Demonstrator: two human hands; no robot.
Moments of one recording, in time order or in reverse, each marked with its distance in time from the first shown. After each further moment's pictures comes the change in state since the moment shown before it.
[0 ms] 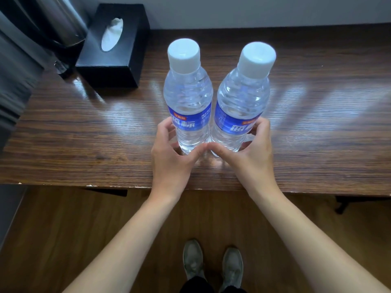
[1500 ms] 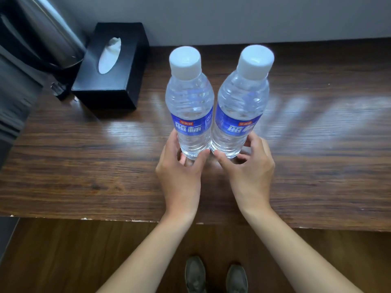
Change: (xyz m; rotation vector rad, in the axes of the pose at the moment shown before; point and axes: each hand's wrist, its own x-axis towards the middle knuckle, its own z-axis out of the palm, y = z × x) left_hand 0.029 0.008 0.034 0.025 0.163 -0.108; right_hand 0.034 0.008 0.026 -0.041 0.187 -0.039
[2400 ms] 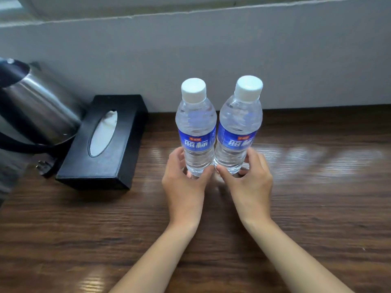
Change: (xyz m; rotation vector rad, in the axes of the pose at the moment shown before) left_hand 0.152 0.003 0.075 -0.103 -0.013 0.057; right_hand 0.154 0.015 0.068 -0.066 0.039 -0.111
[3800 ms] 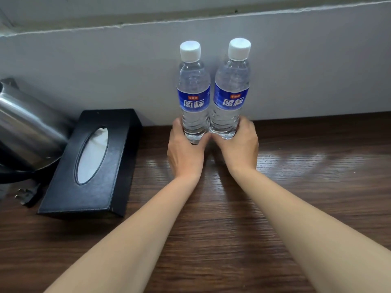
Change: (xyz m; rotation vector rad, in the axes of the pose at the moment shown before) left_hand 0.121 -0.006 0.052 0.364 -0.006 0.095; right_hand 0.116 -0.009 0.062 -0.116 -0.002 0.147
